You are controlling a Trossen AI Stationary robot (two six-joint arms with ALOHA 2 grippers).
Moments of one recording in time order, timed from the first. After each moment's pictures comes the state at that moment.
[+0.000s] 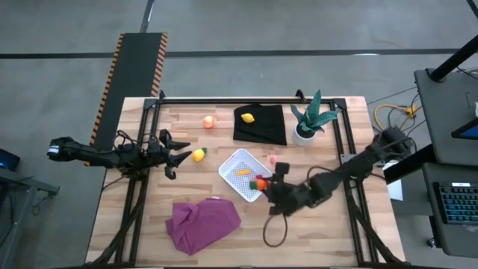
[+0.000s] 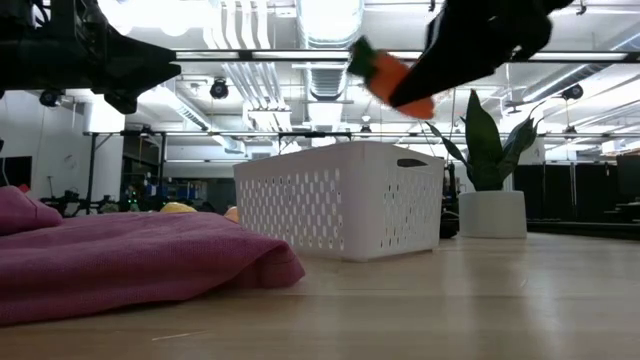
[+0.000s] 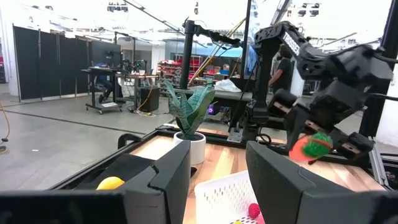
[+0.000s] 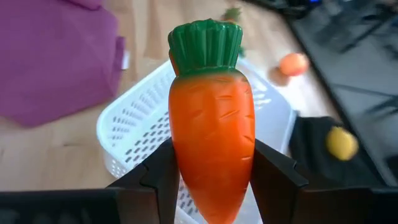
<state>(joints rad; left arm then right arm) -0.14 0.36 0.03 0.46 -0.40 -0.02 0.48 1.59 0.99 -0.24 0.71 0.18</state>
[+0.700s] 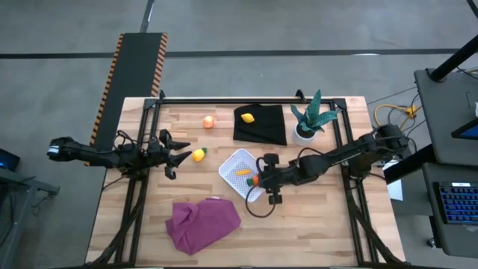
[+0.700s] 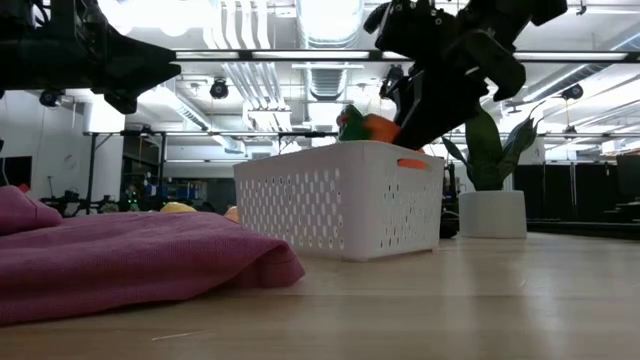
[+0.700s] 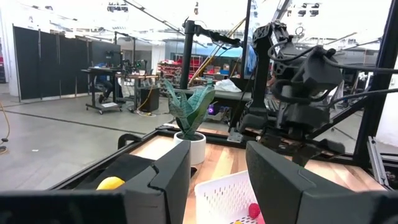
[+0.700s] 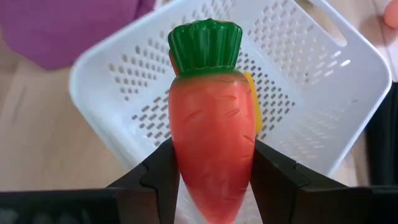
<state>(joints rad) -0.14 0.36 0.03 0.46 -0.40 -0.02 0.25 1.61 0.99 -0.30 0.23 0.04</state>
